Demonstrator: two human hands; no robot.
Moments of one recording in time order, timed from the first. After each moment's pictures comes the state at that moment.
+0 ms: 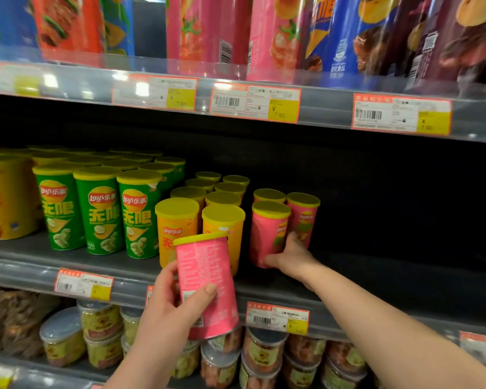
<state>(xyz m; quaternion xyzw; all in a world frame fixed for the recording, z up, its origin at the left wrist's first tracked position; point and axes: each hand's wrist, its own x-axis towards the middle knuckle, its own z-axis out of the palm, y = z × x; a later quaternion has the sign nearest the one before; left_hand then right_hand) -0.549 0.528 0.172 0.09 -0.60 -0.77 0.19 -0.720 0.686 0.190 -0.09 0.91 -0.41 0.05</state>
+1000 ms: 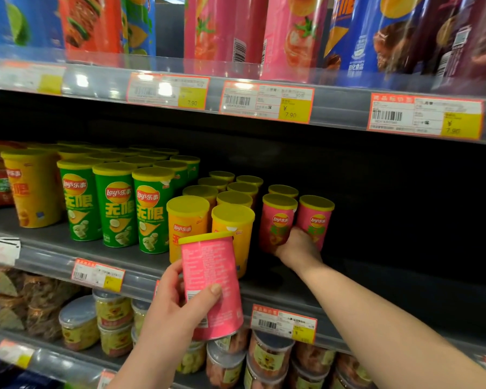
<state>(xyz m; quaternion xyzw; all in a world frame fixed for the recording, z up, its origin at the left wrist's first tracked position) -0.547 0.531 0.167 0.10 -0.60 -0.77 0.21 -0.768 0.665 0.171 -0.09 0.92 -0.37 -0.05</state>
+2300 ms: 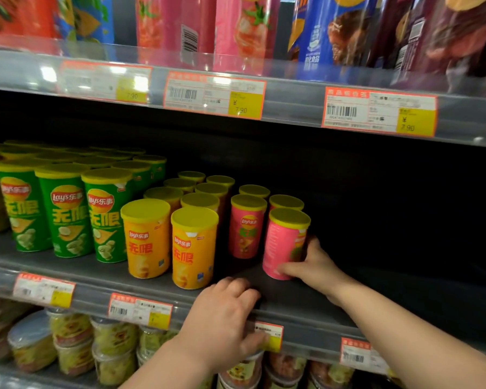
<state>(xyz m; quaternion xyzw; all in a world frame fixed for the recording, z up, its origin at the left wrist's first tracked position) -0.633 0.584 0.138 -0.17 -0.95 -0.05 0.27 -0.746 0.758 0.183 -0.14 0.86 -0.49 0.06</state>
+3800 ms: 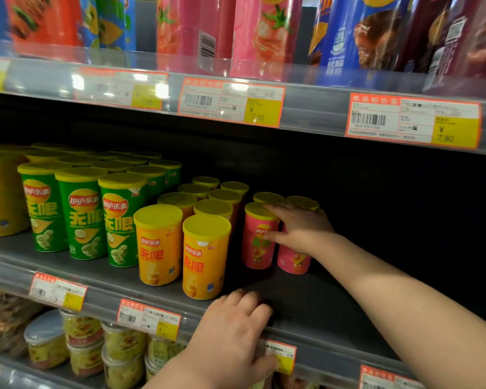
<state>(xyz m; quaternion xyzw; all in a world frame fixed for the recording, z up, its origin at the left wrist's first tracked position) -0.635 0.585 0.132 -0.17 -0.95 -0.03 0.26 -0.776 0.702 0.259 -0.28 0.96 0.01 -0.08</state>
